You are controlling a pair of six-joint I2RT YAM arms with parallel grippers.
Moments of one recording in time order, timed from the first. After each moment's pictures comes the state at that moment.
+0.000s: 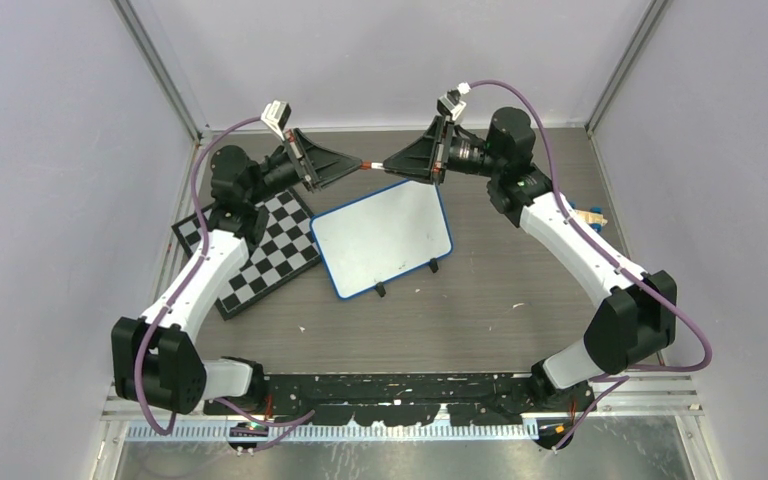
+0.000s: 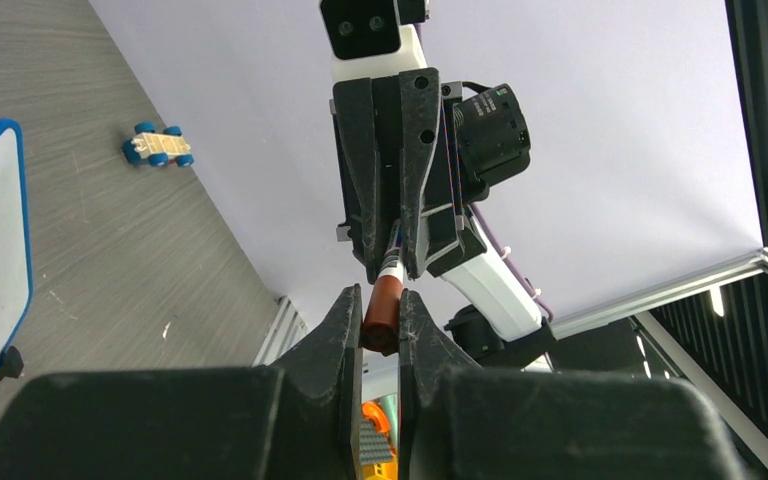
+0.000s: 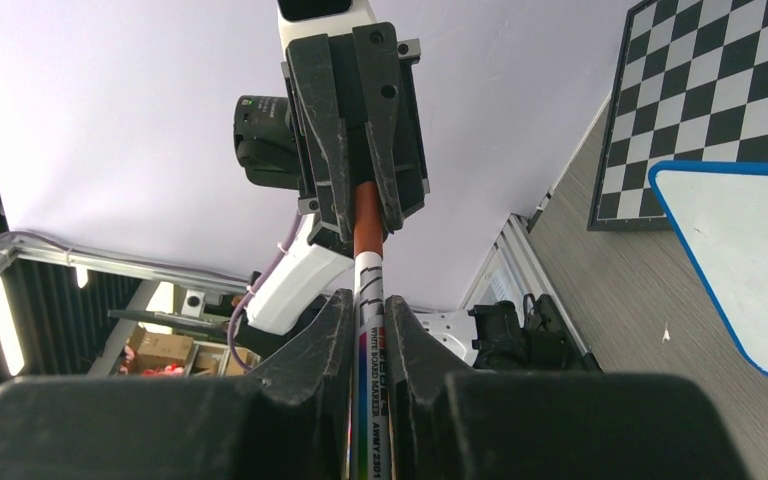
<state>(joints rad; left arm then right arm) -0.22 1.29 1.04 0.52 0.88 -1.35 0.42 1.49 1.33 0.22 -0.91 1.29</state>
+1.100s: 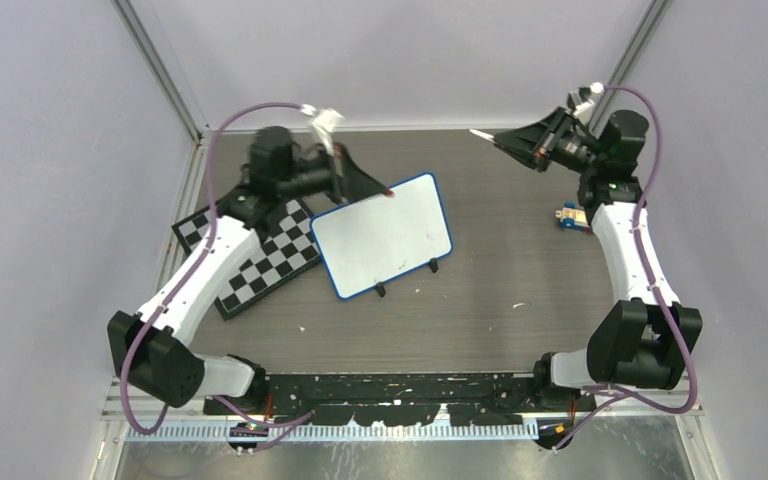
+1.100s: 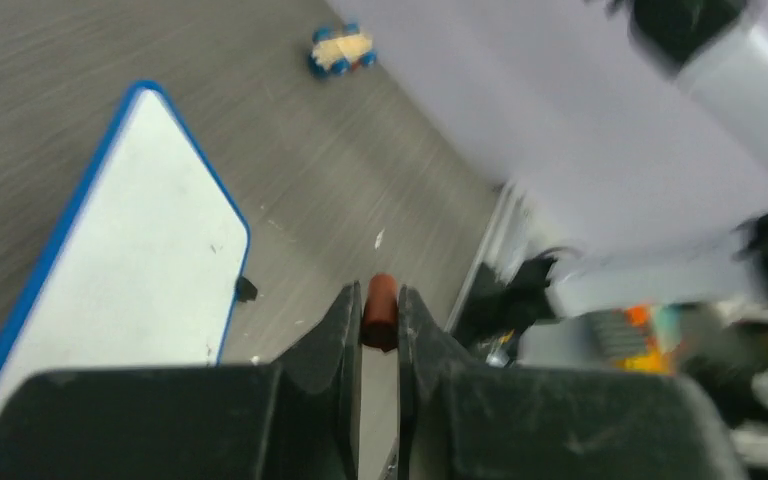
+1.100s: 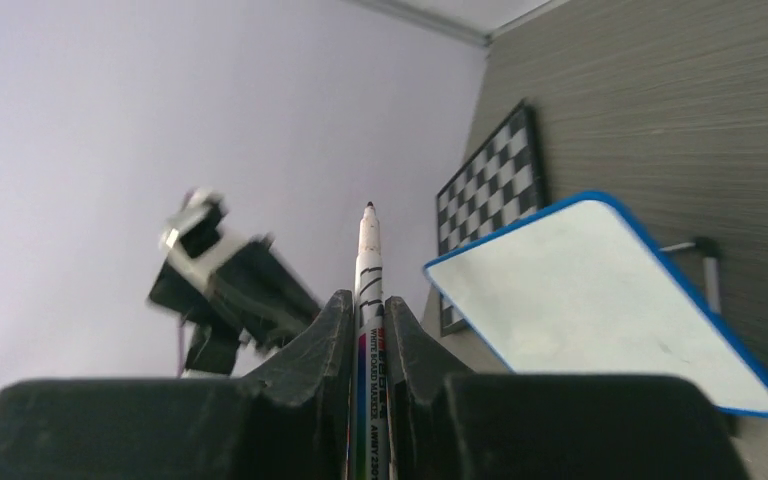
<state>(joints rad) -0.35 1.33 1.25 -0.09 0.77 -0.64 -0.11 1.38 1.22 0.15 -1.03 1.17</state>
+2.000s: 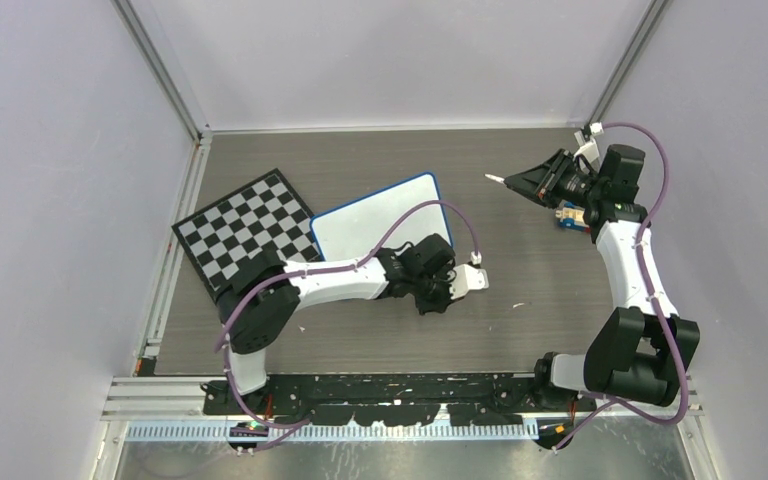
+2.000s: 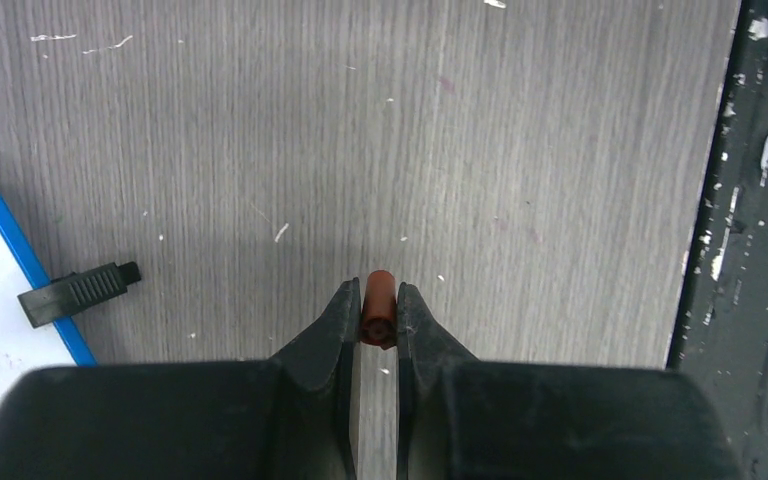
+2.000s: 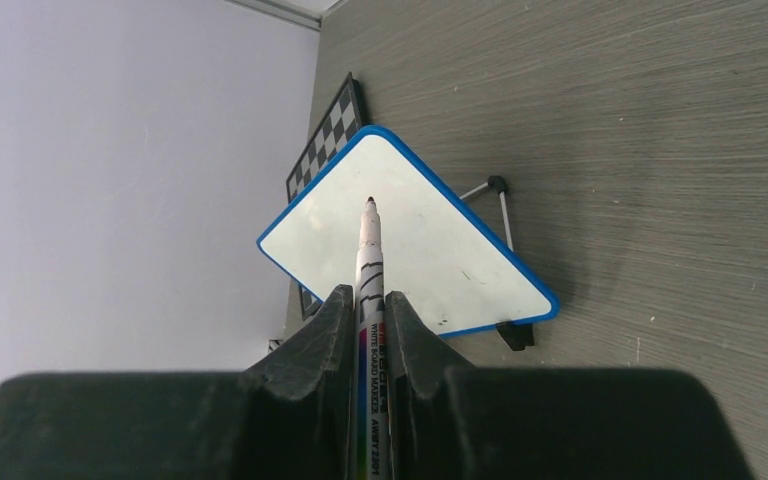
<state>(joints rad) -1.06 1.85 1.25 -0.29 0.29 0.34 -0.24 1.31 1.05 -0.19 -0.93 0.68</state>
